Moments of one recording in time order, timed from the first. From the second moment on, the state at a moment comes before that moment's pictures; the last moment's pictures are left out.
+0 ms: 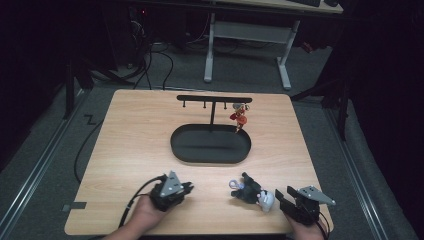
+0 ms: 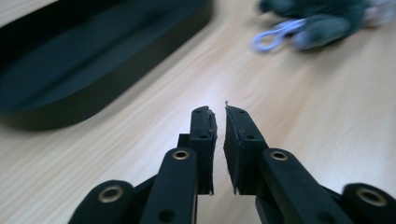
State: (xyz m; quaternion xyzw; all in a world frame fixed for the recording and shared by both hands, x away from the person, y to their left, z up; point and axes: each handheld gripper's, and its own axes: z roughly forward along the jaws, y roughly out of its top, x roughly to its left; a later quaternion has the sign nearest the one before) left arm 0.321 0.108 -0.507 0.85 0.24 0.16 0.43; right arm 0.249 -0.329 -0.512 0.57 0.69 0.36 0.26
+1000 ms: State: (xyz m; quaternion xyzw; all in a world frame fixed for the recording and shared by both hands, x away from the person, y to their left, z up) left arm 0.342 0.143 -0.524 0.85 0.28 0.17 0.42; right arm 0.254 -0.320 -0.510 0.58 0.70 0.31 0.28
